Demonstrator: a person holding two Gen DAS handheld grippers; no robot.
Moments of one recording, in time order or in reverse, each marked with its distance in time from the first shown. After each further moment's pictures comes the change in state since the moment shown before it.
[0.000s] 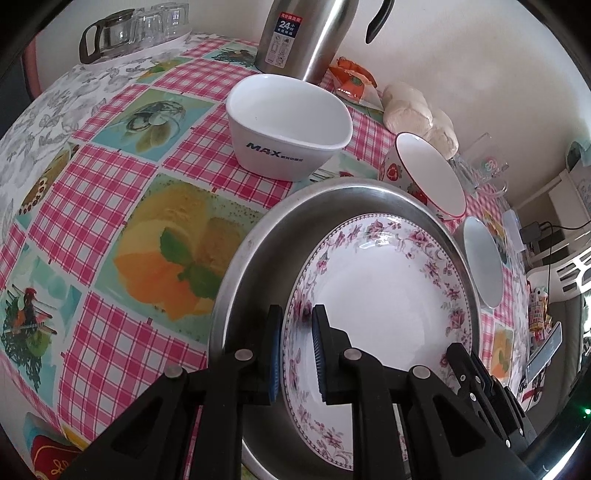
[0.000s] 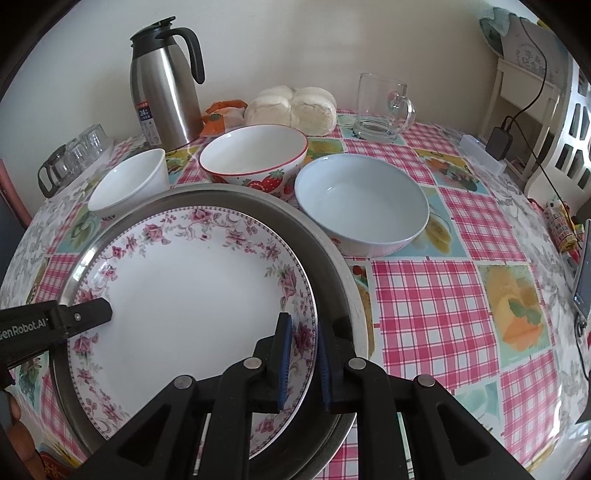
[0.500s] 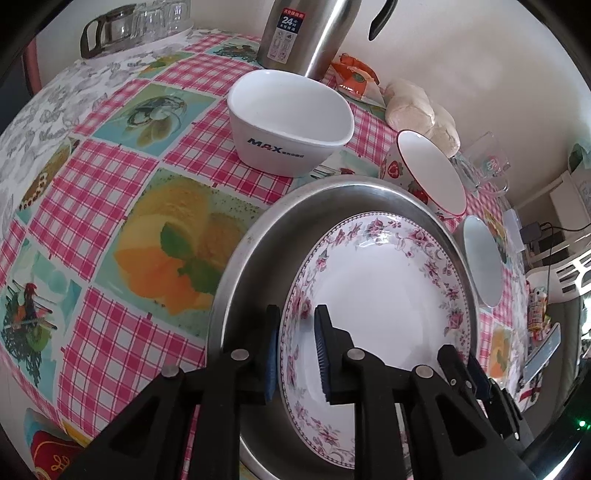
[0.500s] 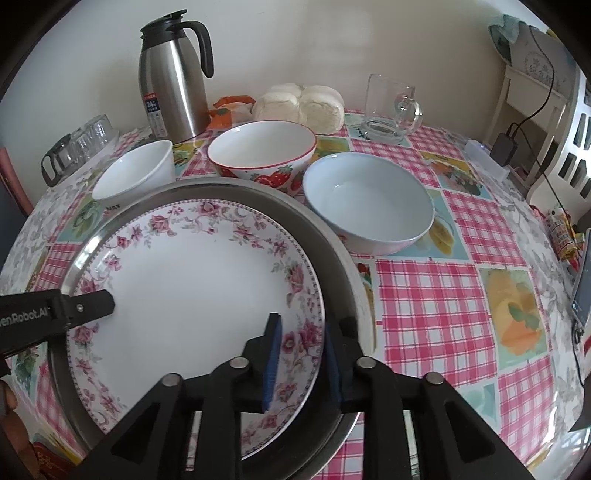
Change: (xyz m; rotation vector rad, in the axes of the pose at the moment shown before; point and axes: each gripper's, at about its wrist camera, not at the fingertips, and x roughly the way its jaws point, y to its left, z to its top) left arm -0.002 0.001 0.001 -0.021 0.023 -0.012; right arm -0.004 0.005 -0.001 -0.033 0.006 0.001
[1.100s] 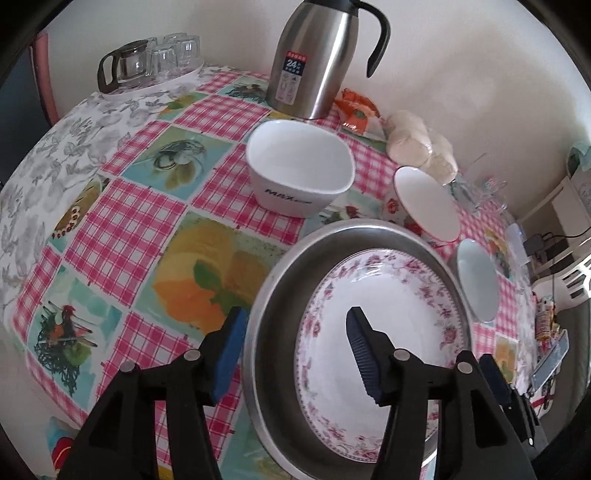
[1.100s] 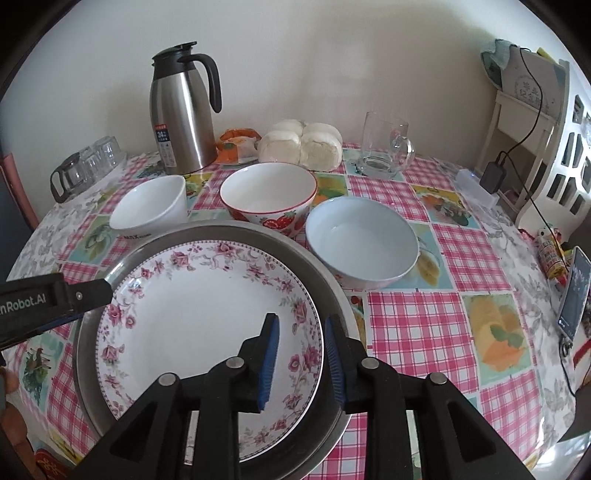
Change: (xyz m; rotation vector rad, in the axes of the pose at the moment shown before) left arm -0.036 -0.001 0.002 0.032 -0.112 0.082; right arm -0.029 0.007 0.008 -0.008 -0.098 -0.018
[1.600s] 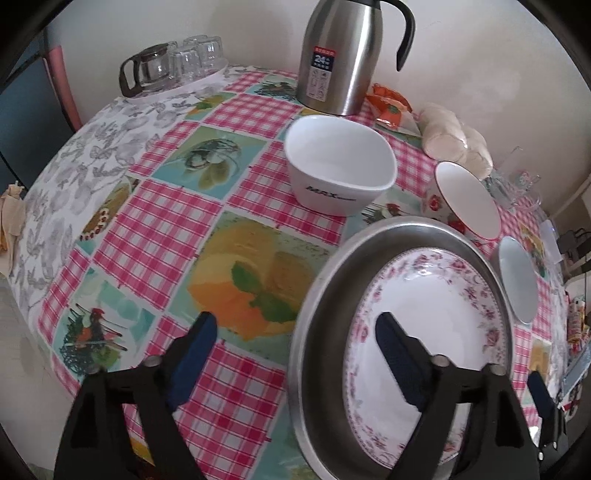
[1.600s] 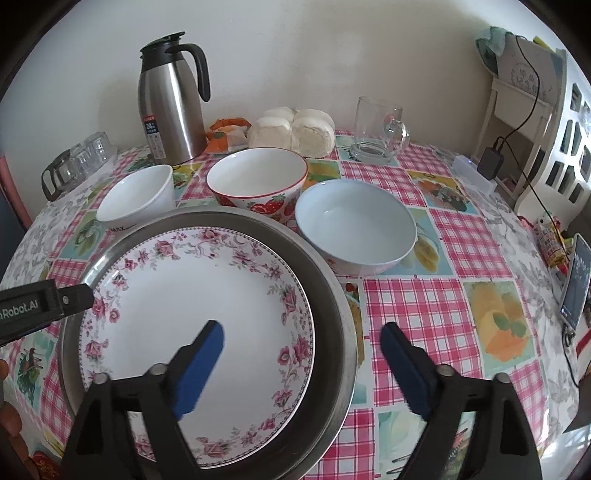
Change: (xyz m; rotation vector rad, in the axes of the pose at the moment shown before) left arm 0.009 0.009 0.000 0.012 -0.013 0.144; right arm 0.011 -0.010 -0.003 0.036 0.025 -0.004
